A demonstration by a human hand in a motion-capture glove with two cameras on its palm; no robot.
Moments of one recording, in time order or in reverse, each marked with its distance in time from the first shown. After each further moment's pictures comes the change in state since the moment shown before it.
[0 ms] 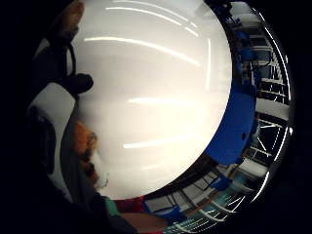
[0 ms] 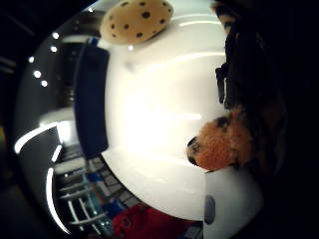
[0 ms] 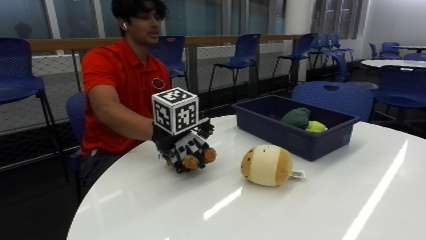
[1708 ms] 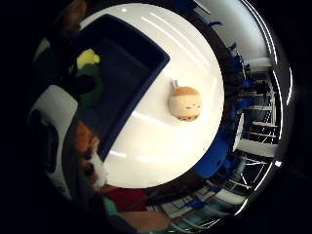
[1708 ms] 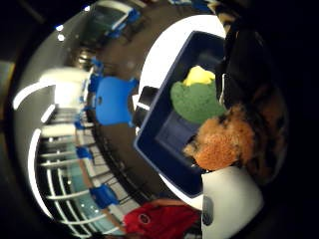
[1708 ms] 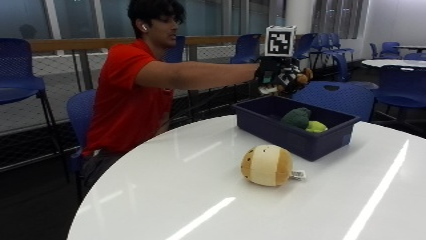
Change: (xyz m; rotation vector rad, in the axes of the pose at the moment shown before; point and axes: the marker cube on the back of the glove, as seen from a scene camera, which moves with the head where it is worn) arm -0.372 -0.056 -0.133 0.073 0.056 -0.453
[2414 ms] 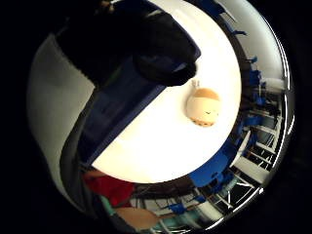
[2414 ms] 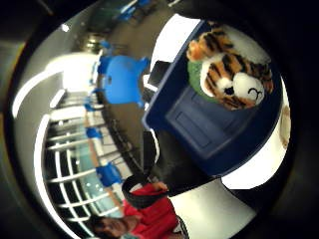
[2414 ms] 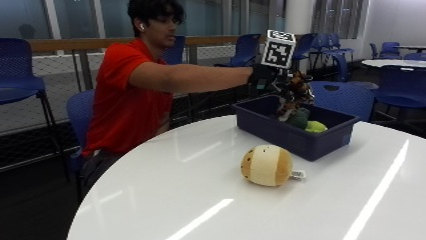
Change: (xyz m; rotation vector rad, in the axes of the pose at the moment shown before) arm 0.007 0.020 0.017 -0.165 -0.156 -0.160
